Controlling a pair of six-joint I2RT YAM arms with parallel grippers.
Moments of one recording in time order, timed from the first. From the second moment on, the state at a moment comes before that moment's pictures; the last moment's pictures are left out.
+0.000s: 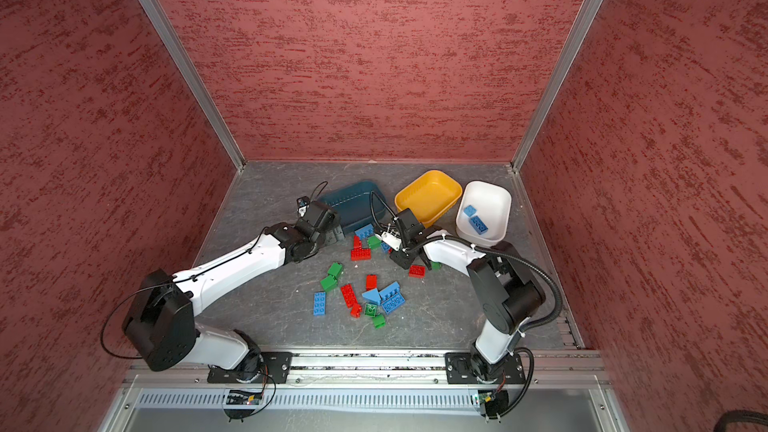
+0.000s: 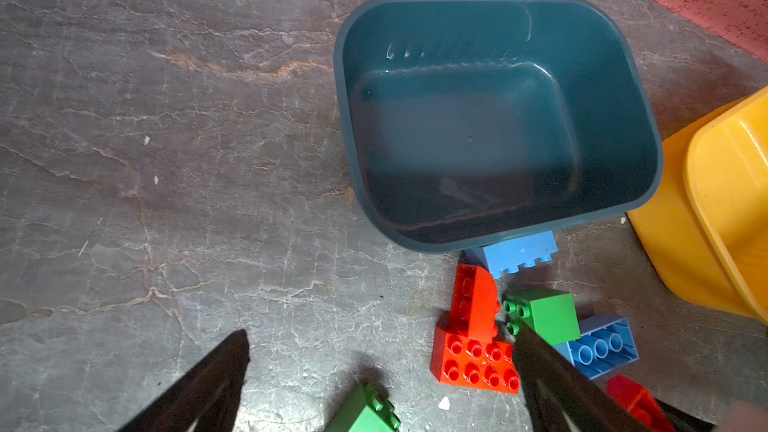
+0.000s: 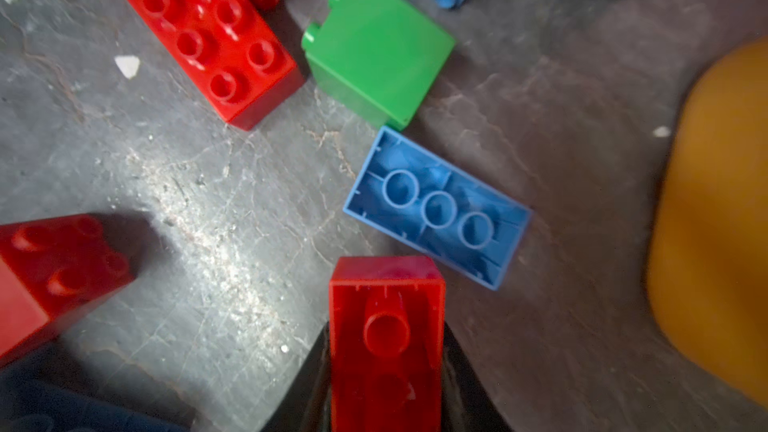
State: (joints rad) left arm -0.62 1.45 1.02 -0.56 -0.40 -0.88; right arm 0.56 1.67 0.99 -0.39 -0.10 -0.40
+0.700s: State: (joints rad) left arm -0.60 1.51 1.04 -0.62 -0.36 -0.90; right arm 0.30 1.71 1.21 -0.12 -0.01 0.26
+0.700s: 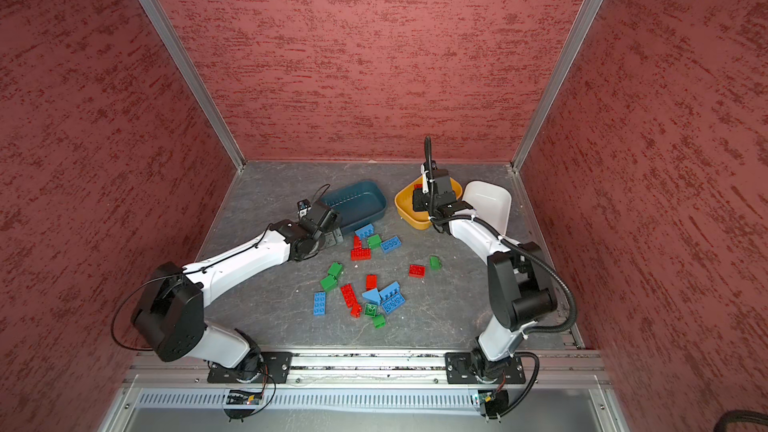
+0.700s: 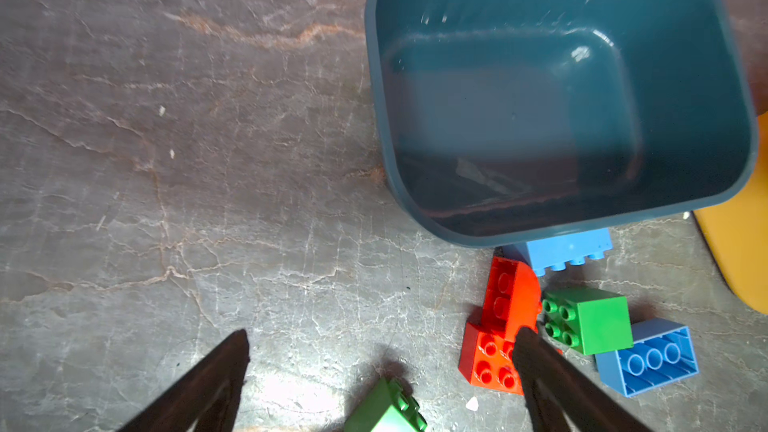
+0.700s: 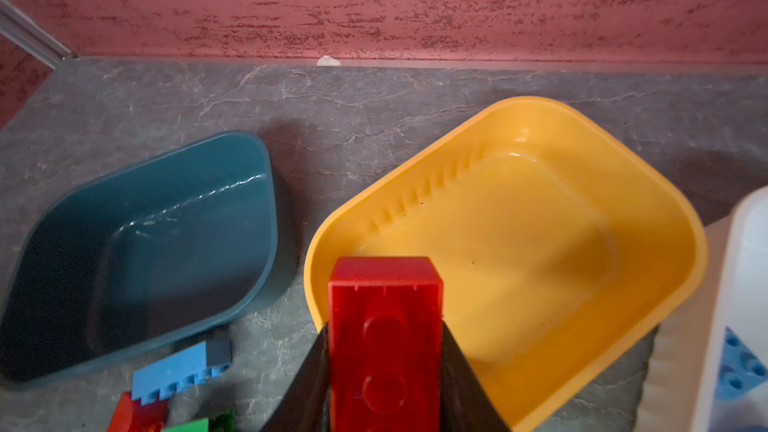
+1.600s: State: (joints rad) left arm -0.69 1.86 1.31 -0.71 -0.13 -0.71; right arm 0.27 1.92 1.43 -0.28 0.08 0.54
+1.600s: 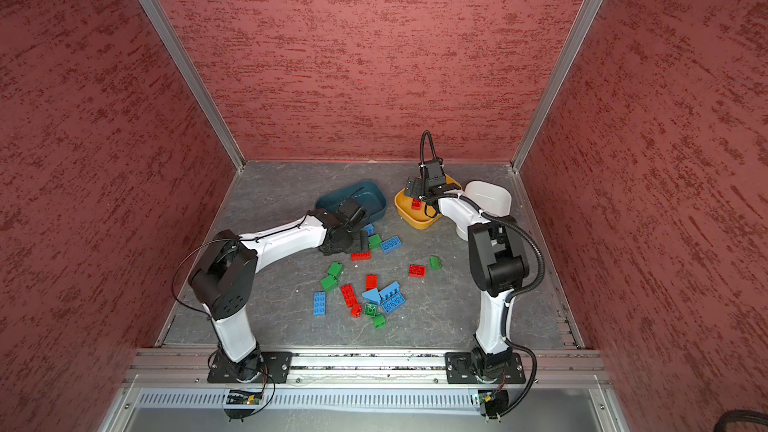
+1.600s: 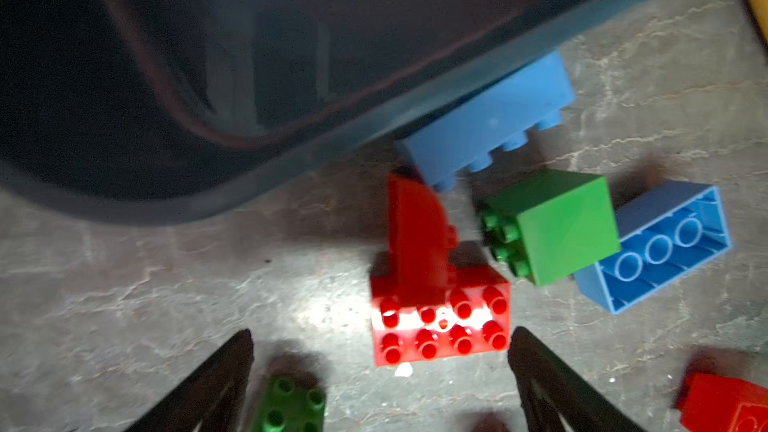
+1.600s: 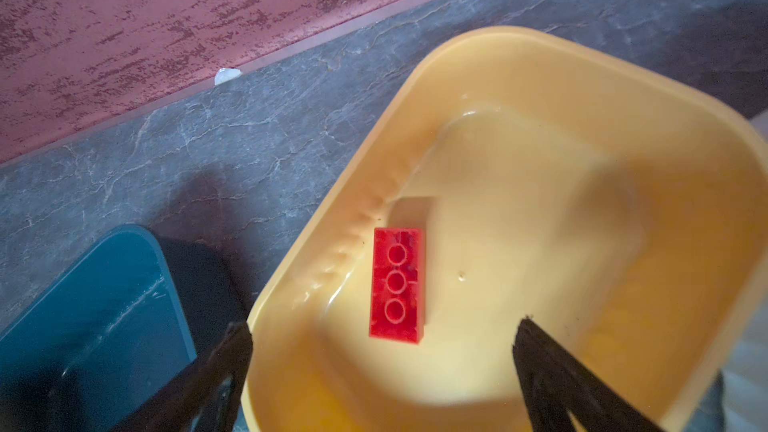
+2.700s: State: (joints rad) left arm -0.77 2.03 1.42 -0.80 -0.17 -0.81; right arm 0.27 1.70 1.19 -0.19 0.10 0.54
